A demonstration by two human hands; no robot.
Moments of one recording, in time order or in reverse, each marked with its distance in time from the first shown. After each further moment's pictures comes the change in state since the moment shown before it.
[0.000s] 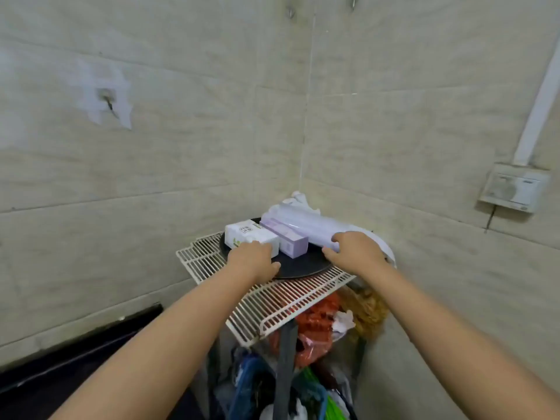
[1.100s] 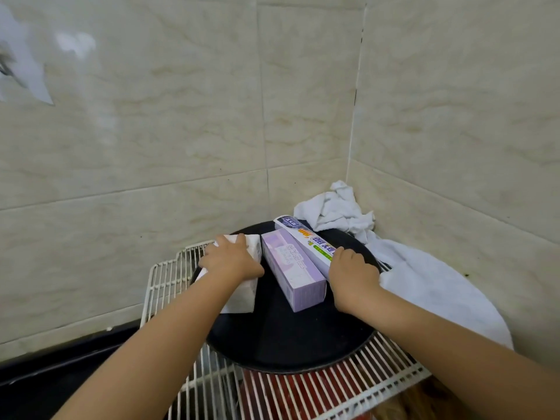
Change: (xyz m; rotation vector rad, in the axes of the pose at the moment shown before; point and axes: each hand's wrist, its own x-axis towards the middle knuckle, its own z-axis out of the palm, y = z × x) left_hand 0.221 -0.009 0.045 -0.106 -0.118 -0.710; right_hand 0.217 0.047 0.132 -0.217 -0.361 -0.146
